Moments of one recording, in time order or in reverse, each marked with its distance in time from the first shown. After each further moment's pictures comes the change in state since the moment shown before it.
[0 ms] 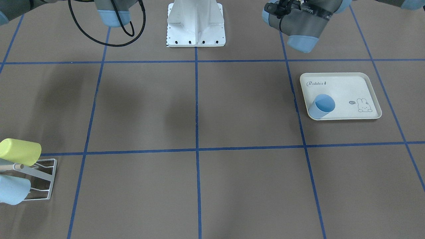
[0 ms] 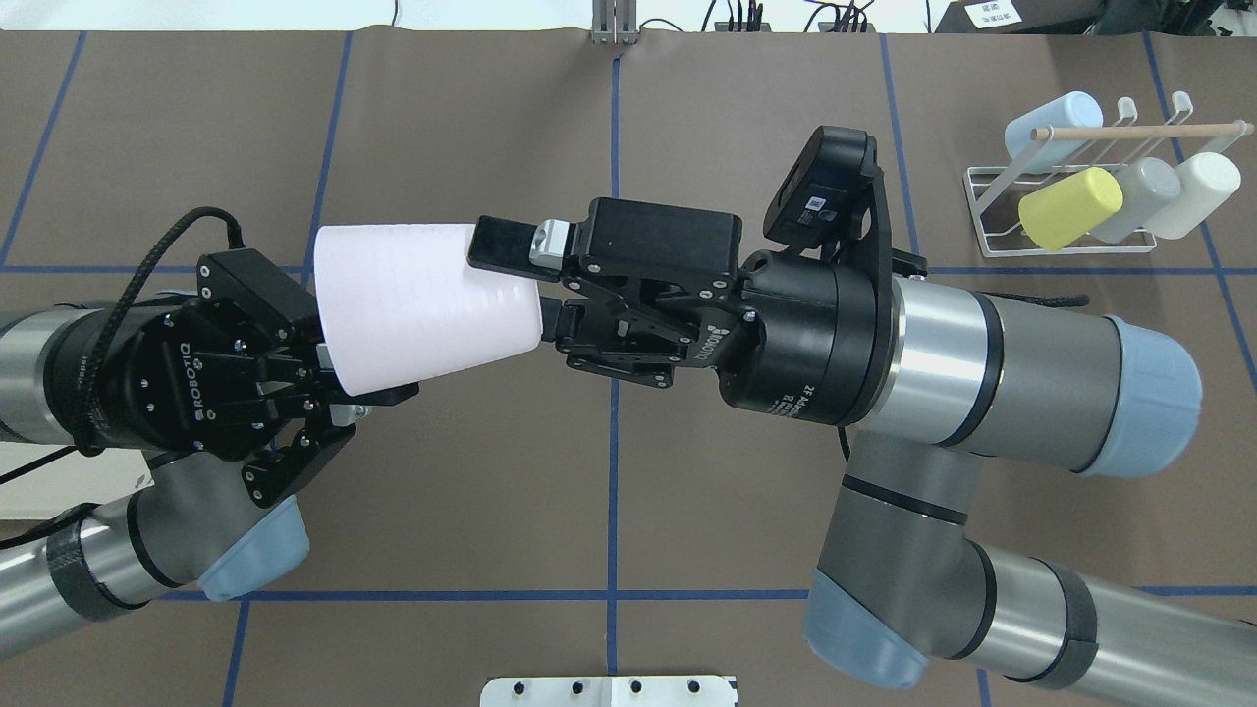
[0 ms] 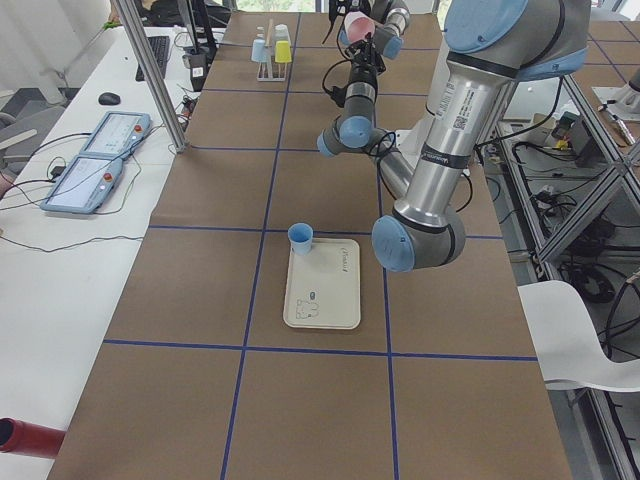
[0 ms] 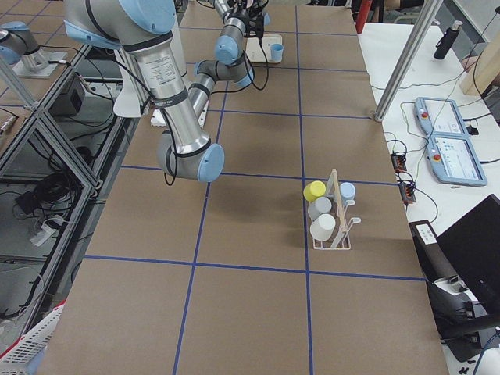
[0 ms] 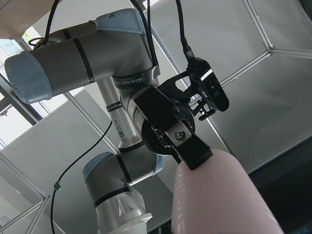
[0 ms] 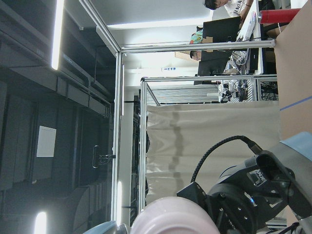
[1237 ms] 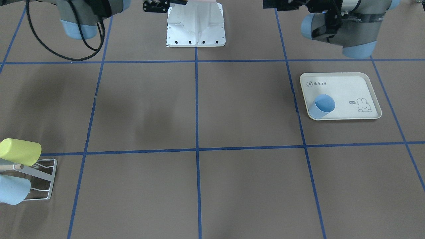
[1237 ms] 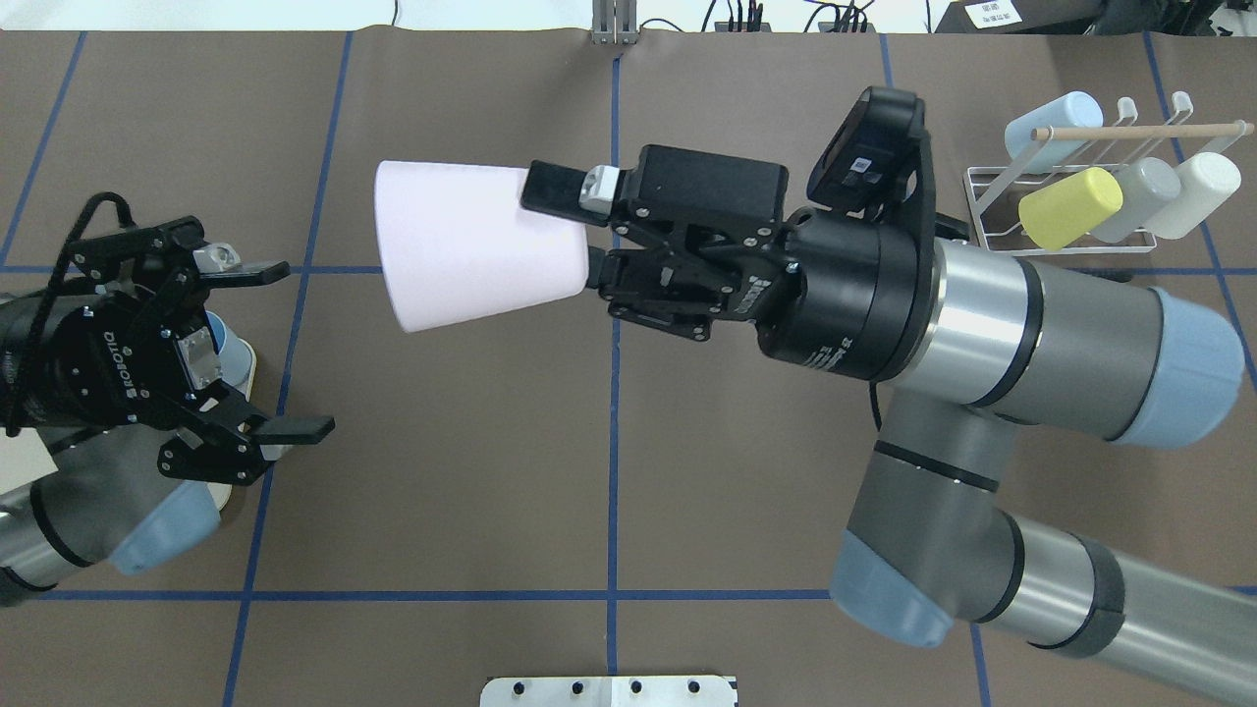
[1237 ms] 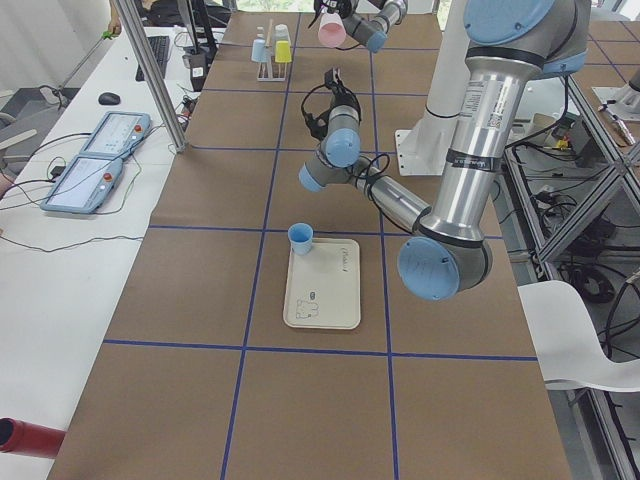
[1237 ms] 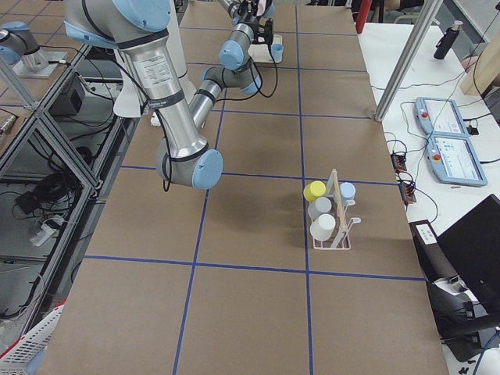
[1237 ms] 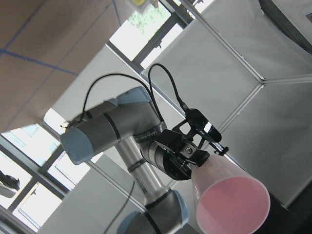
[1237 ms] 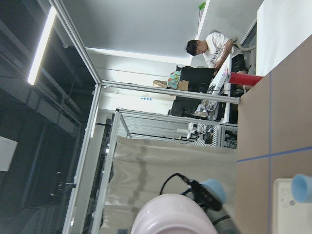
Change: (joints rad) left arm -0.251 0.188 0.002 0.255 -0.297 0.400; right arm 0.175 -0.177 0.007 -0.015 0.042 -0.101
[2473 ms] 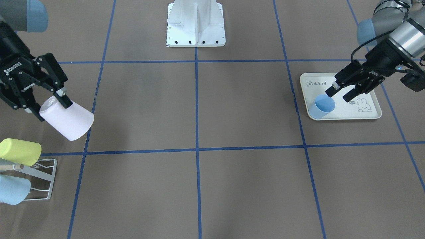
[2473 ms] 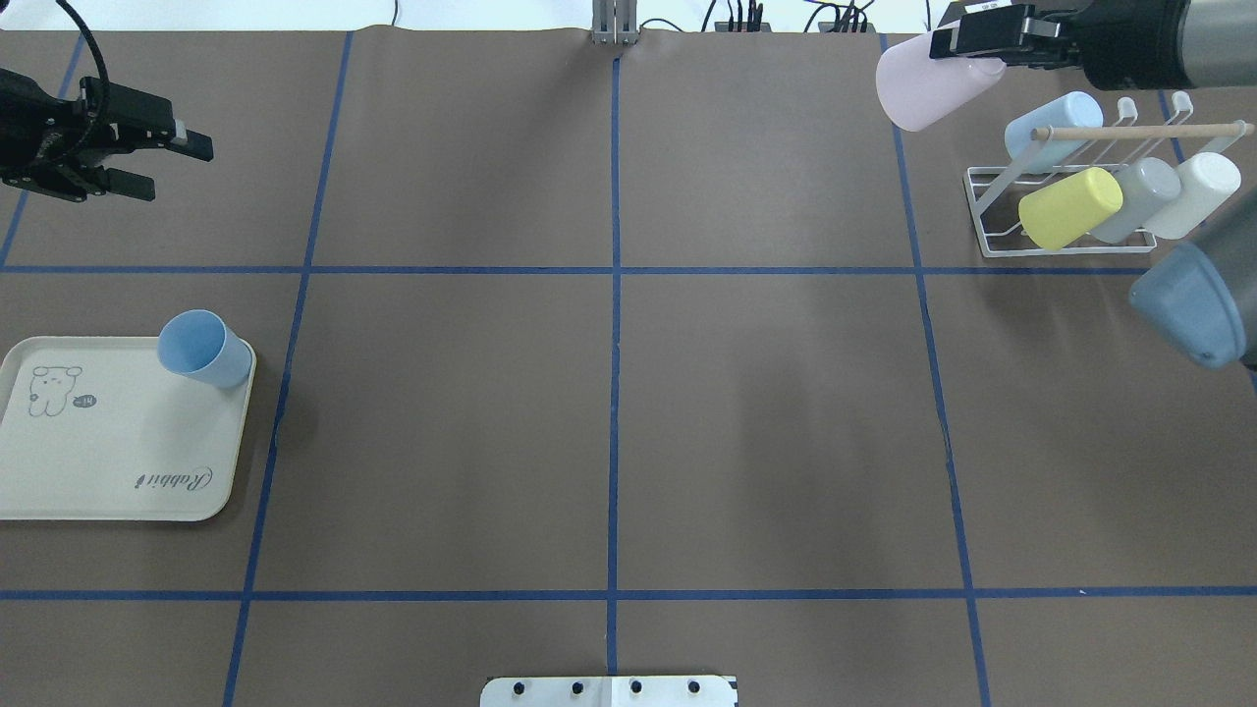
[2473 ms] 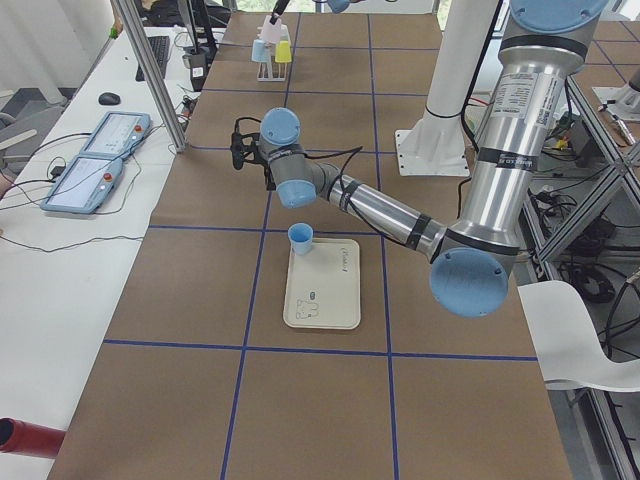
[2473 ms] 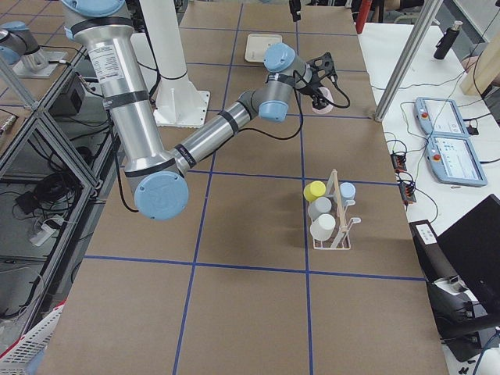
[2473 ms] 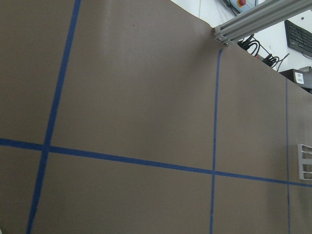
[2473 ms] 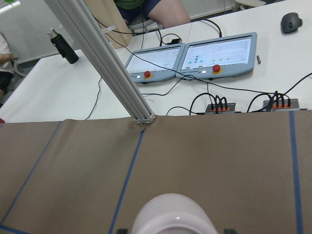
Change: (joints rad) left arm -0.325 0.035 0.024 1.171 -0.165 1.415; right arm 0.473 -0.089 -0.005 -0.920 0.287 -0.839
